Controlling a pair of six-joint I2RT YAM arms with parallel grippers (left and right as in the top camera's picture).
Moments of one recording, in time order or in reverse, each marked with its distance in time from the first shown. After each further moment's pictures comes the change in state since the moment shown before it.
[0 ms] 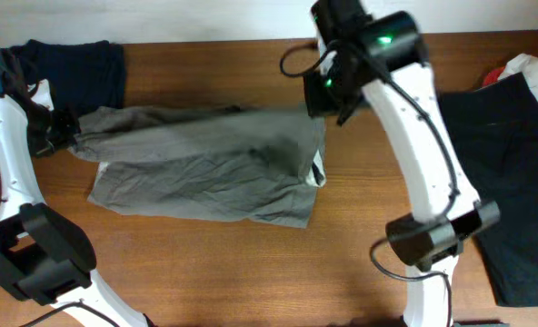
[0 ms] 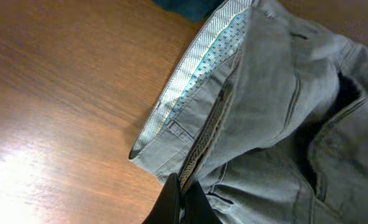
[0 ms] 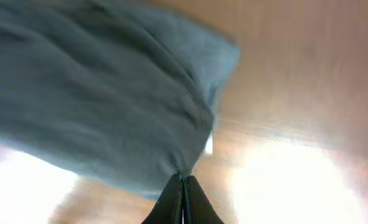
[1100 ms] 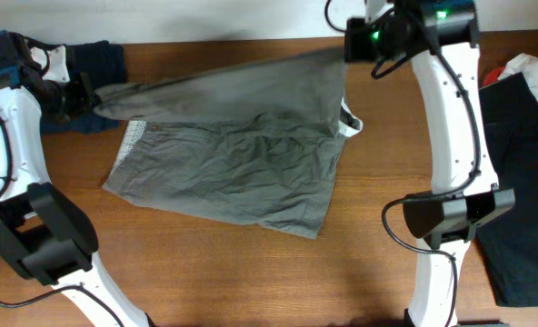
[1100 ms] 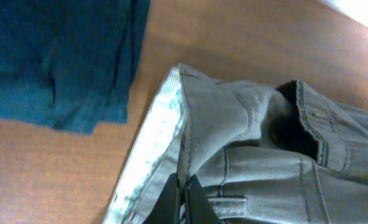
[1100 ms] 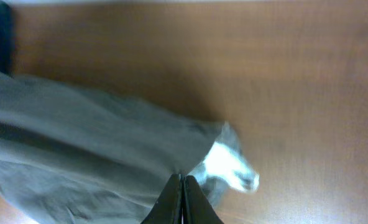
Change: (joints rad) left arm -0.032 0.121 0.048 0.270 0.322 0.081; right arm -0.236 0.097 0.105 0.253 -0.154 -0.153
